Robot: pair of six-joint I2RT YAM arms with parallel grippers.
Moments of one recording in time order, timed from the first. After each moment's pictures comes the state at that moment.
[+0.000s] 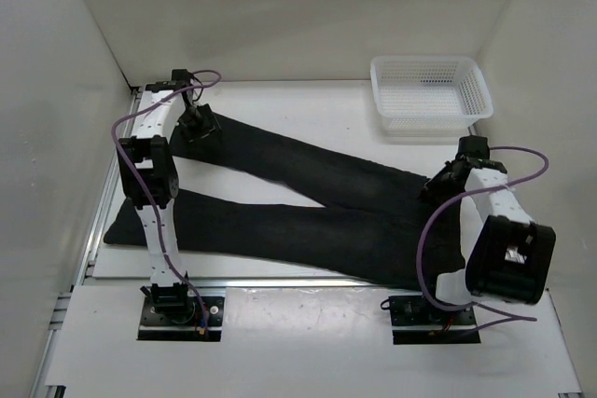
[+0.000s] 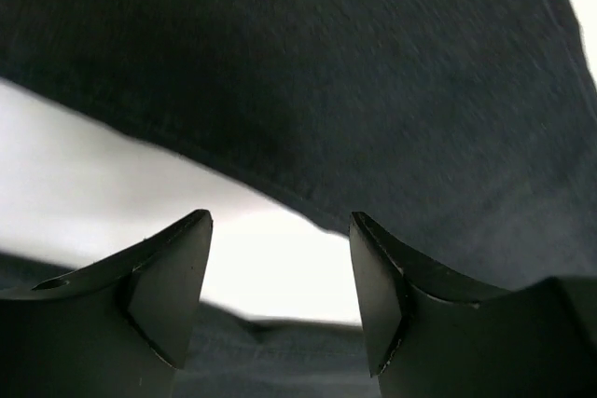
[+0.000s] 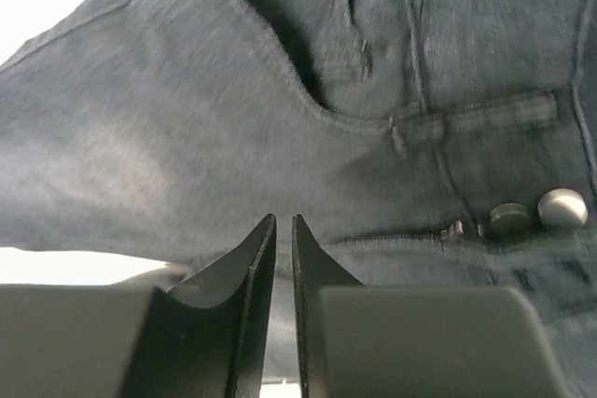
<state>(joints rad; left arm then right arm) 0.02 2.21 1.95 -1.04 0.13 -0.43 -0.19 1.37 0.89 -0.70 -0.20 0.63</state>
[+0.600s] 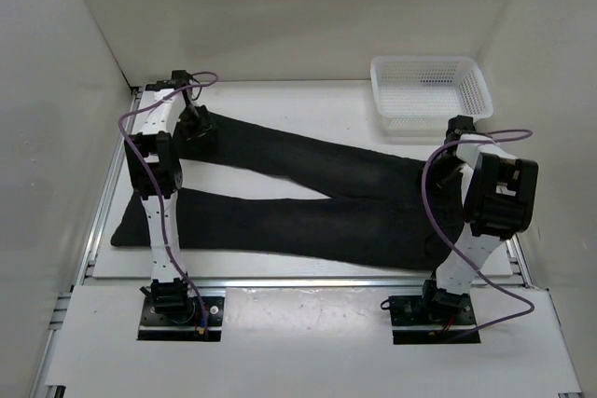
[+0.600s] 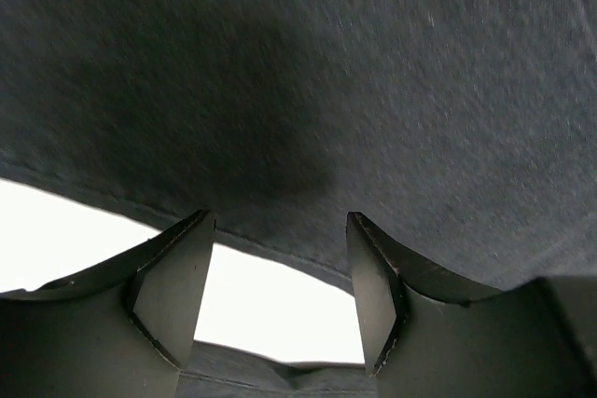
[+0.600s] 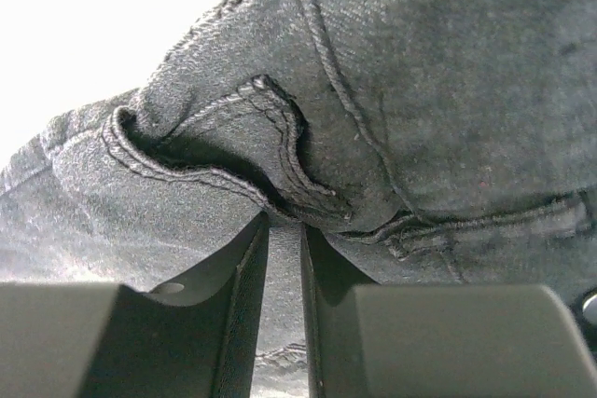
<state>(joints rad) 0.04 2.41 2.16 -1.10 0.09 -0.41 -0.17 1.83 1.16 -0.66 -0.10 0.72</state>
